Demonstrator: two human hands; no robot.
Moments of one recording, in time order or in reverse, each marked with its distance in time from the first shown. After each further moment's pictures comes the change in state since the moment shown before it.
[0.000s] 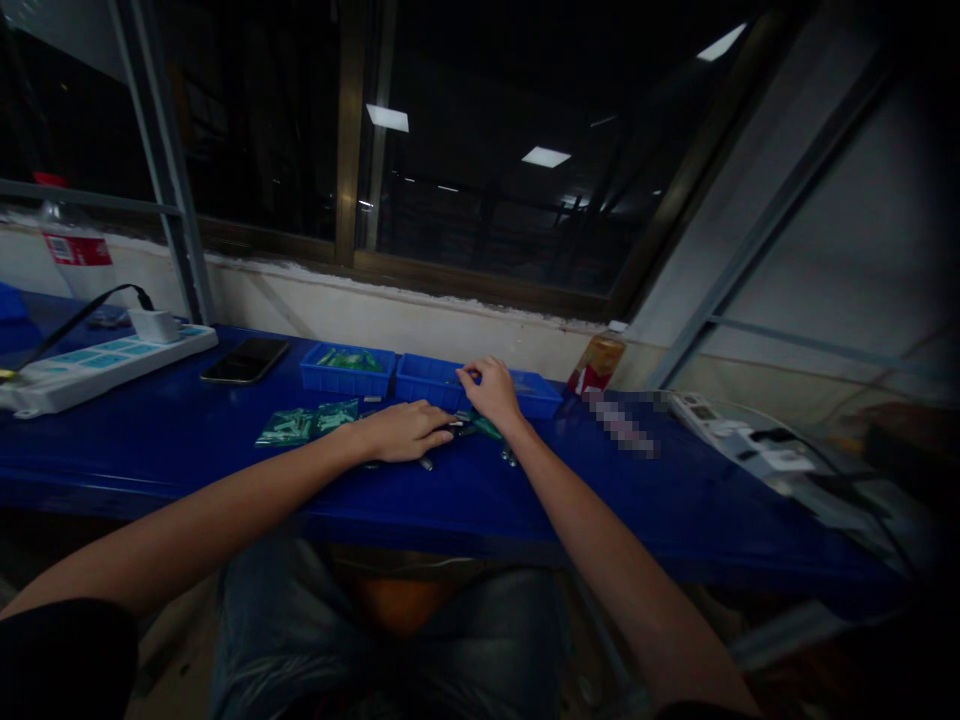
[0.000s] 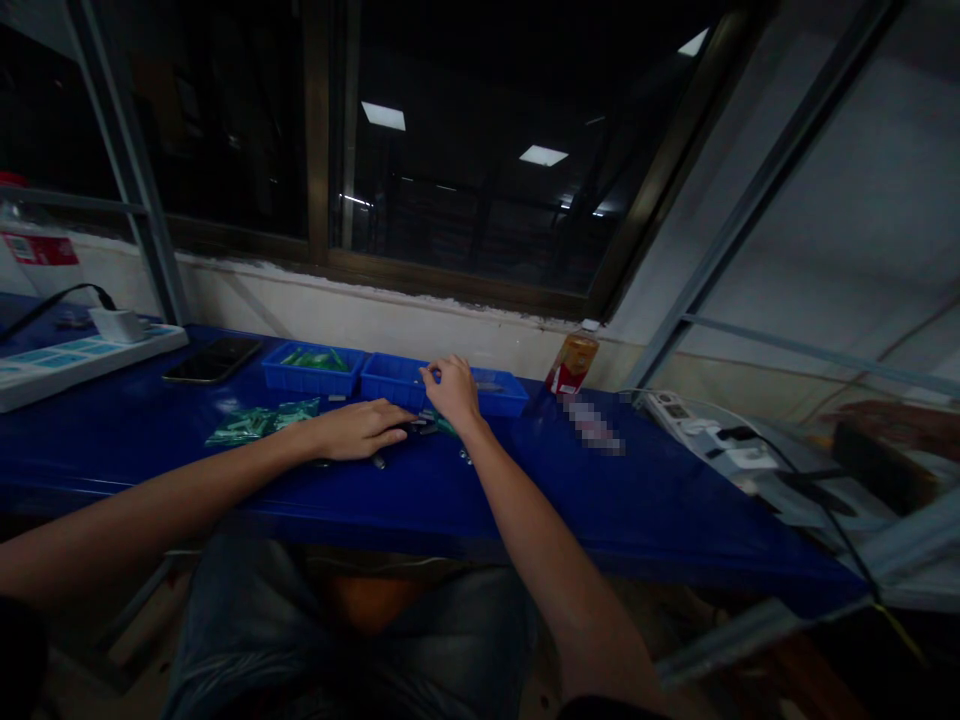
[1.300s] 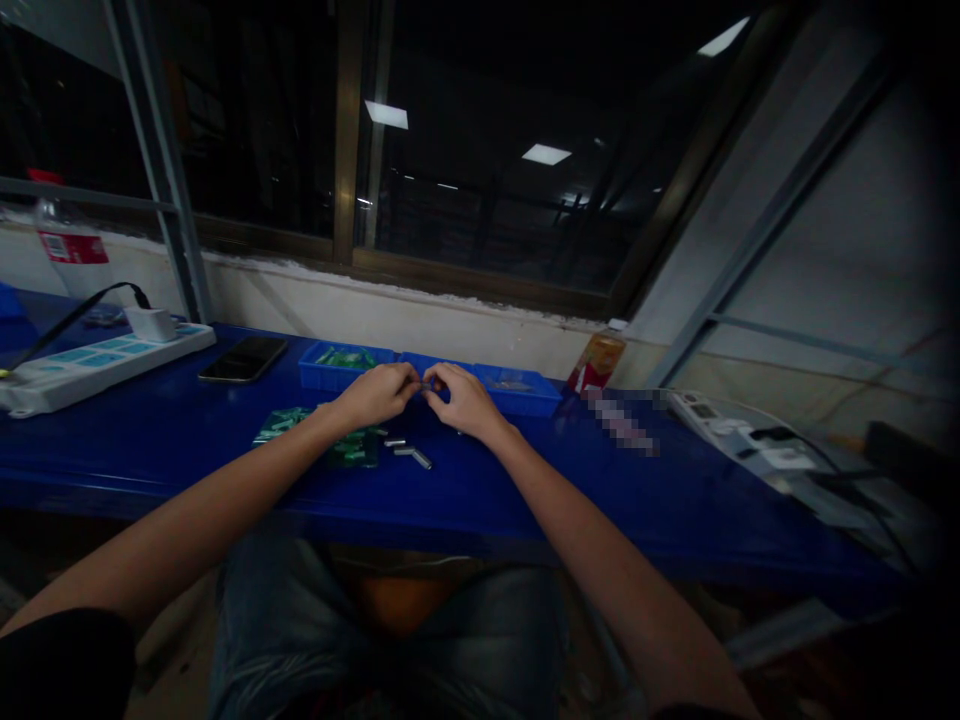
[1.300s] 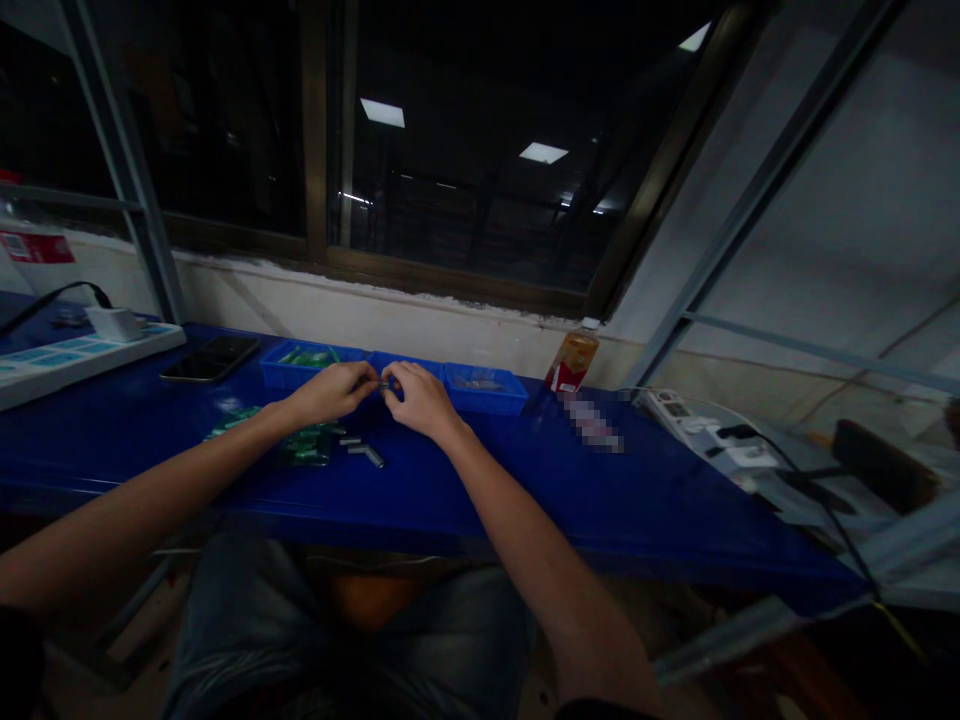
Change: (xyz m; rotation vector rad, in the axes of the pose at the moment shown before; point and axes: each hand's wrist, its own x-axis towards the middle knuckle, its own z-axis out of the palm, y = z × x) left_hand -0.004 -0.029 -0.024 -0.007 0.289 -0.357; right_hand -0.015 -0.052 -0.013 0.155 -0.237 -0.320
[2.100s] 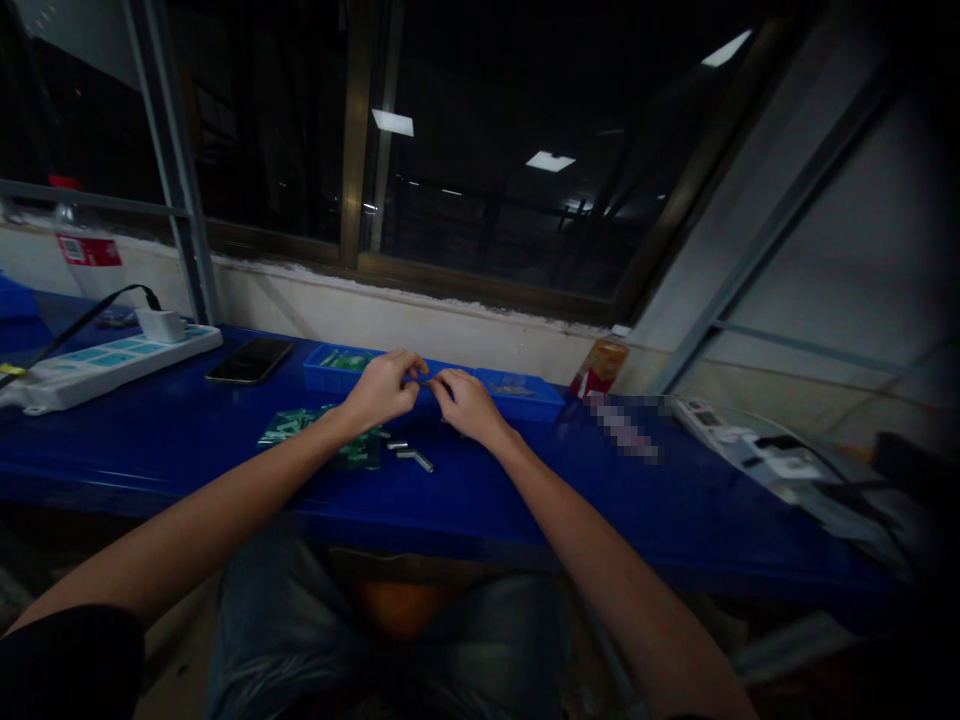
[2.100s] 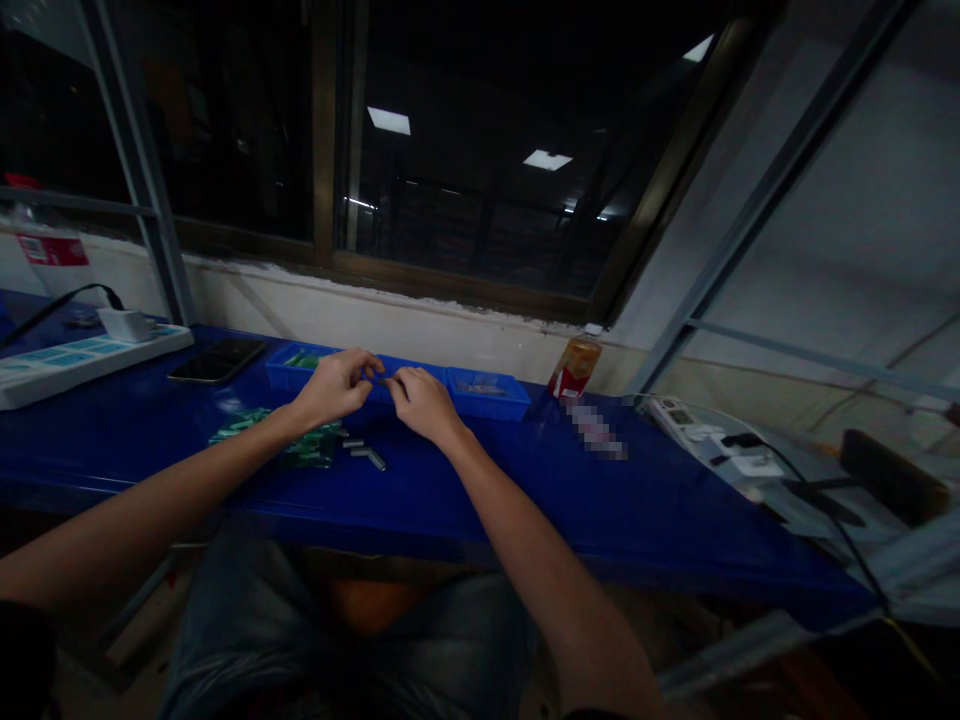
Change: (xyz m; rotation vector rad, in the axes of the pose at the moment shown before) left_hand -0.004 0.014 -0.005 -0.125 0.347 0.040; right_hand 0.003 0.004 0.003 -0.081 0.025 0.056
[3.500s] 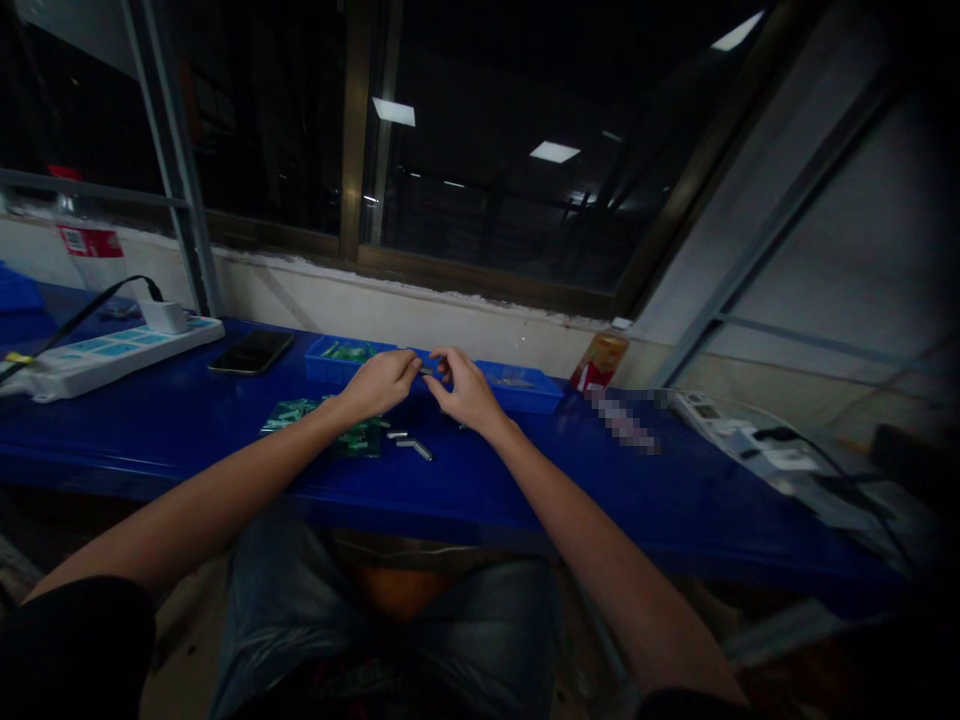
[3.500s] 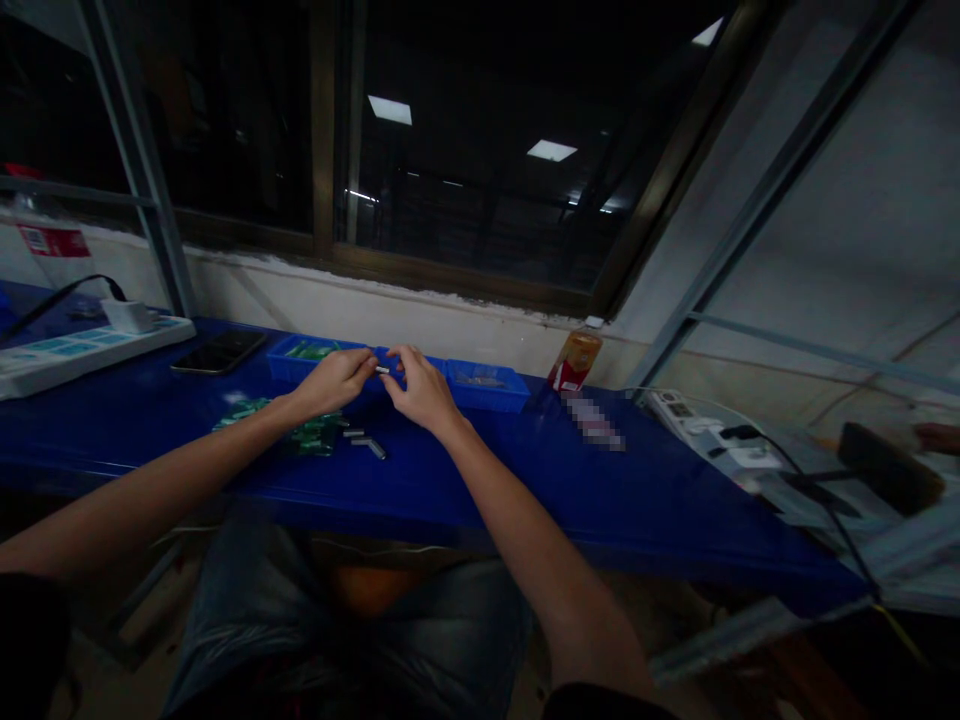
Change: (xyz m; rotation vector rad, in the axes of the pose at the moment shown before) left_hand 0.003 -0.006 0.002 0.172 -0.177 -0.058; right_hand -0.002 -0.006 -0.004 0.179 0.085 -0.015
